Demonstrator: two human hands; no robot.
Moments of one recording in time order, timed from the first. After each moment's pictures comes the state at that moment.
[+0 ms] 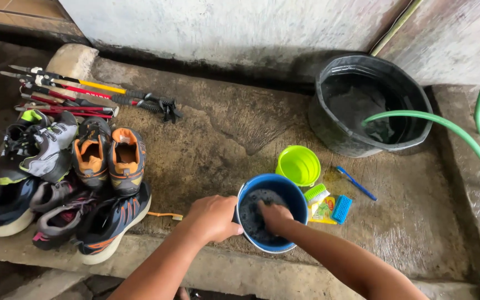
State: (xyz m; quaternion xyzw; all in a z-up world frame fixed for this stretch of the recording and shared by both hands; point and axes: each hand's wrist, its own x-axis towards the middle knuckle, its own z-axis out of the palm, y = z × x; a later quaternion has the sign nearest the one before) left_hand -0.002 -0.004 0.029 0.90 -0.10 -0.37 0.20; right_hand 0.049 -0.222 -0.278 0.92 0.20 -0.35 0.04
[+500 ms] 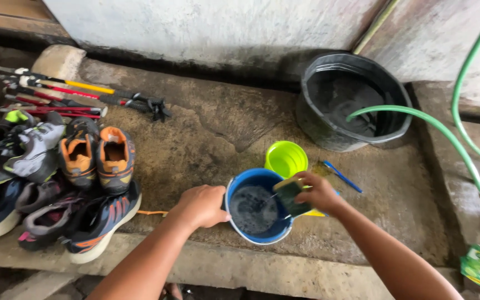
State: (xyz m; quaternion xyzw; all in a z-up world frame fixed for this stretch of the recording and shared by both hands) left_hand 0.008 -0.003 -0.008 0.92 -0.08 -0.35 0.17; right_hand 0.079 -0.349 -0.173 0.84 -0.06 -0.22 -0.50
